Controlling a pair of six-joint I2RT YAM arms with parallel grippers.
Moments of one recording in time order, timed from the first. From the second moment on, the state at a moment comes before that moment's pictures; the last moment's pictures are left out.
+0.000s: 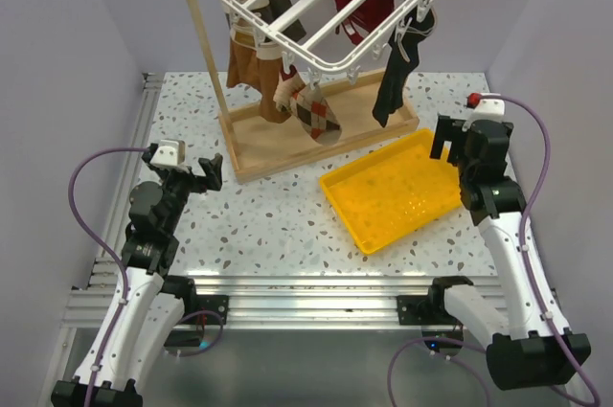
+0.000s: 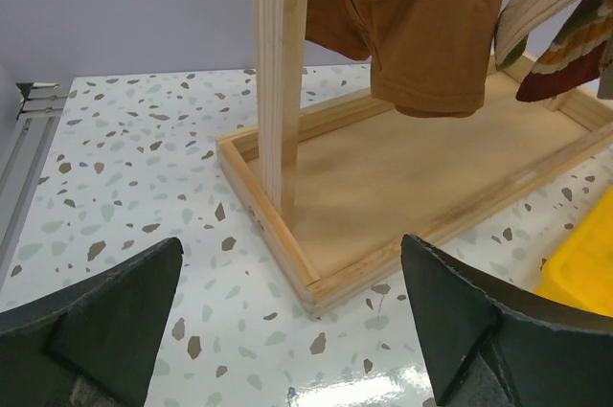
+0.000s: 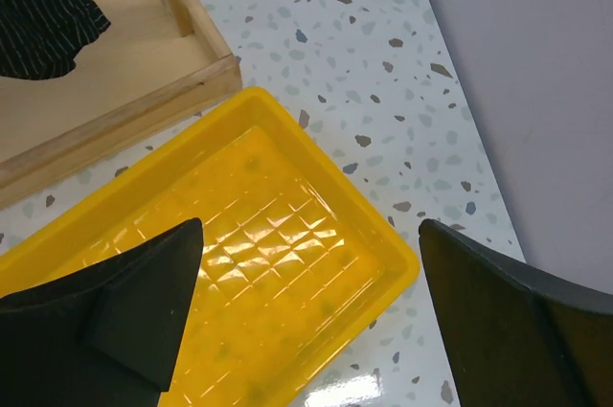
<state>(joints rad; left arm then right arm) -0.13 0.55 0.48 0.06 0.04 -0.09 0.08 0.93 0.98 -0.44 0.35 0.06</state>
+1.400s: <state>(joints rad) -0.14 0.56 0.48 0.07 0.12 -0.09 0.01 1.51 2.02 -0.59 -0.54 0.15</state>
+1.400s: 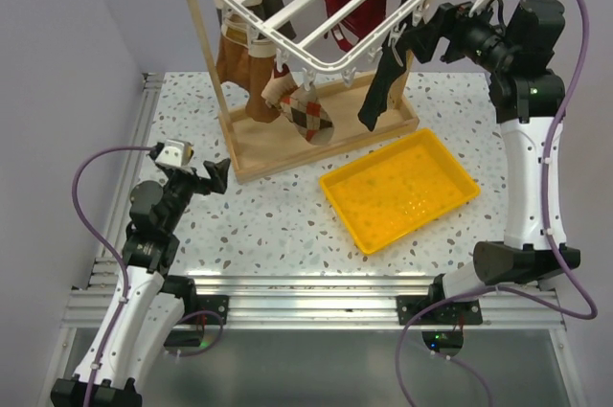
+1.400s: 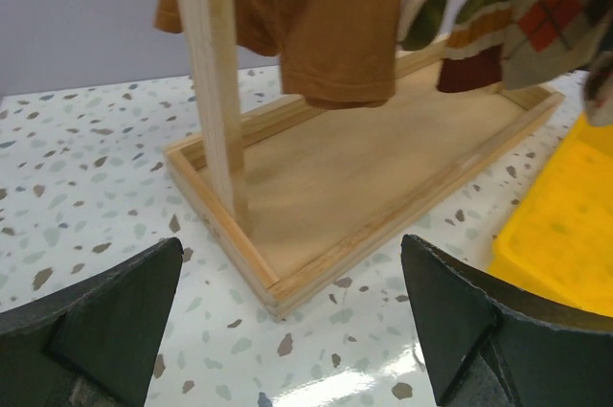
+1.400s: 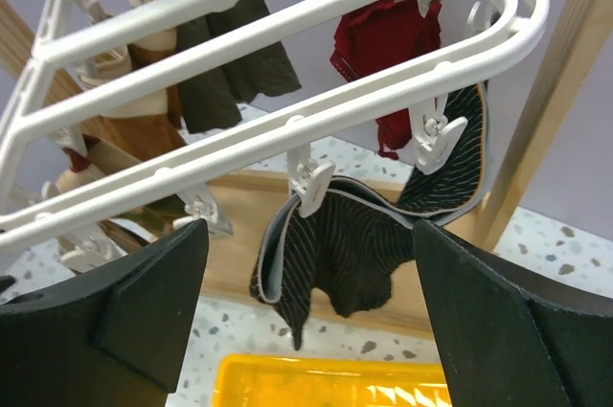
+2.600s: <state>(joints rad) -0.68 0.82 0.81 0.27 0.24 -0.52 0.12 1.34 1.34 -0.33 -0.48 0.01</state>
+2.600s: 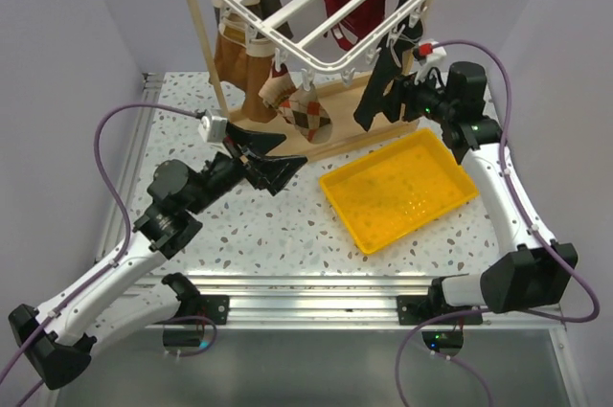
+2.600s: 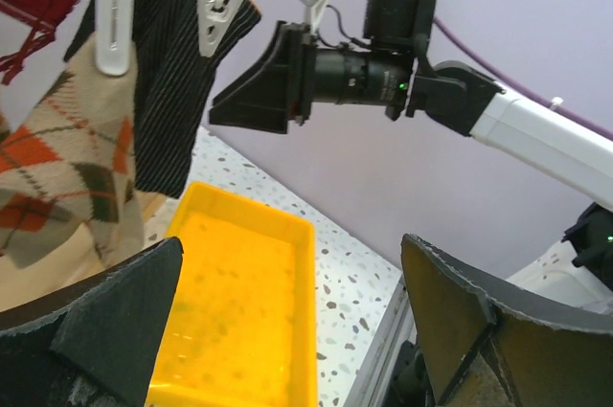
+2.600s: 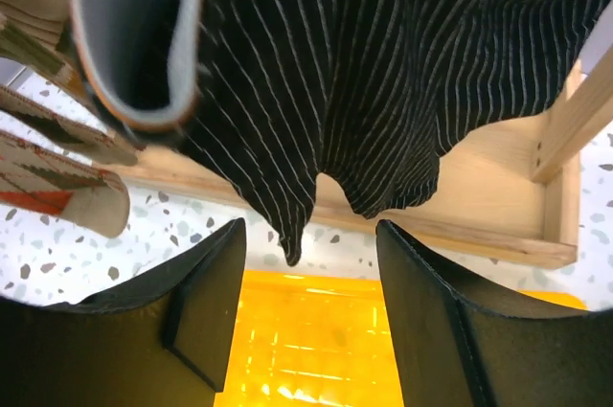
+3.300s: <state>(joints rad) -0.90 0.94 0.87 0.37 0.03 -0.52 0.20 1.43 1.33 -0.15 -0.33 0.27</state>
